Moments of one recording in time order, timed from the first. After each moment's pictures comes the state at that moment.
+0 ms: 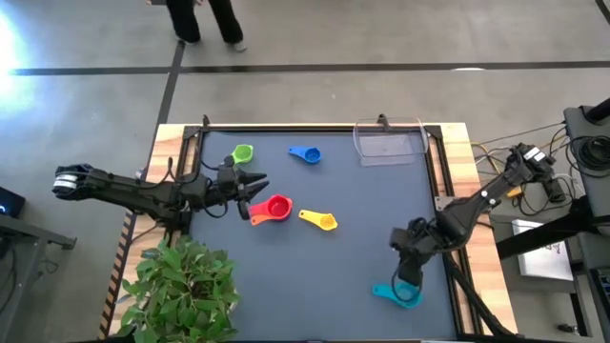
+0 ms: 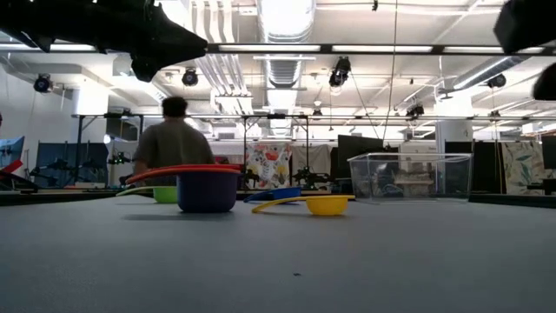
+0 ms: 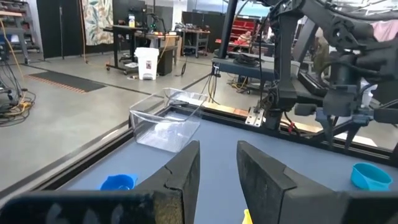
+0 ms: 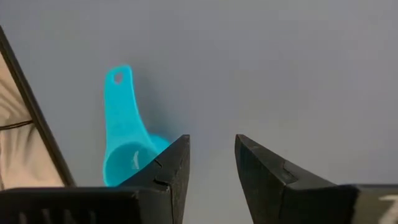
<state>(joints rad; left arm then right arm) -0.05 0.86 0.38 0.46 -0.40 -0.13 0.63 1.18 0.79 -0.82 -0.05 1.05</state>
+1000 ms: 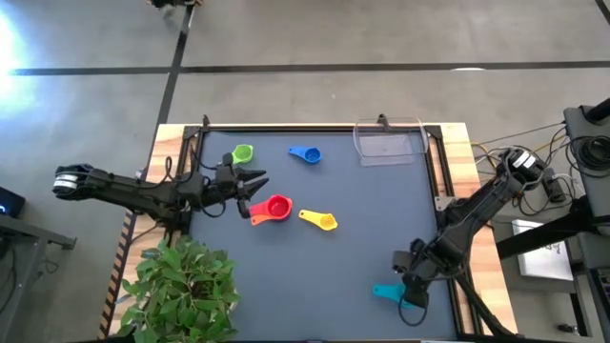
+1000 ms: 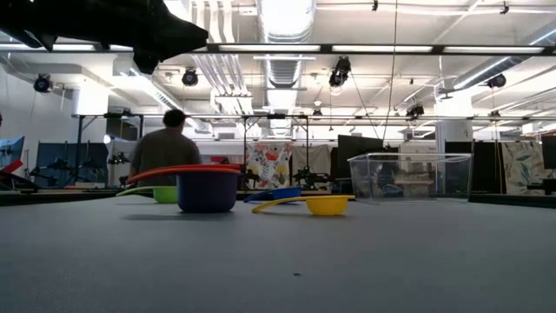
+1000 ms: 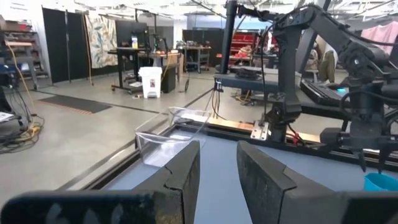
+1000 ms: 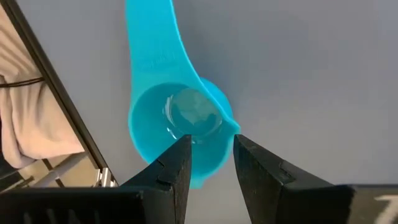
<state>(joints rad) -0.05 0.87 0.38 0.54 -0.41 -0.04 0.79 1.33 0.79 -0.69 -0.18 1.19</state>
